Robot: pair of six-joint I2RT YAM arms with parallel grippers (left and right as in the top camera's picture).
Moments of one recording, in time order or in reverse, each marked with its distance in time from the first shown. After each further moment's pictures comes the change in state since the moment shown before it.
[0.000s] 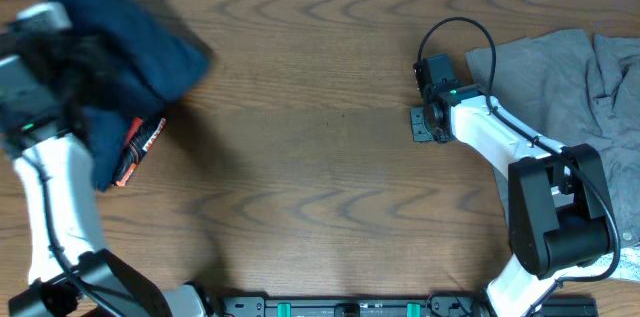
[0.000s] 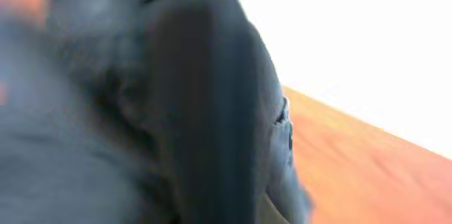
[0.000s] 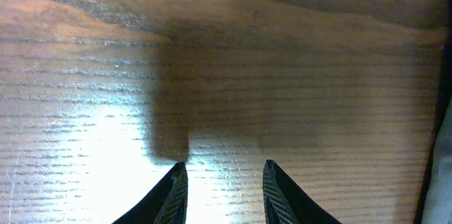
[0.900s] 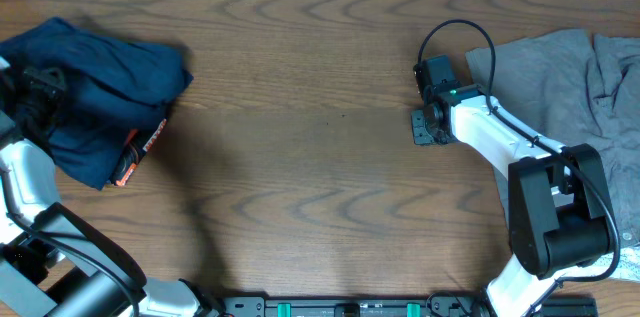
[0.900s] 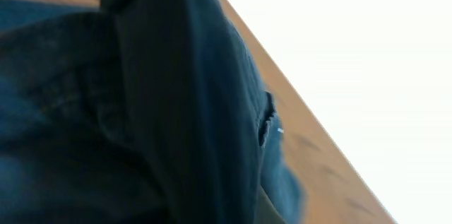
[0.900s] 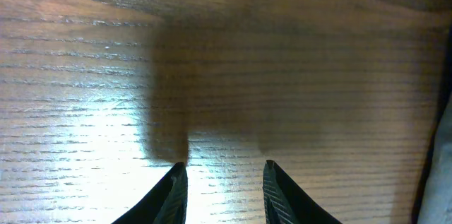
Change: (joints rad) left arm 0.186 0.183 0.000 0.034 0.217 -0.335; right arm 0.000 0.000 0.000 -0.029 0.004 0.000
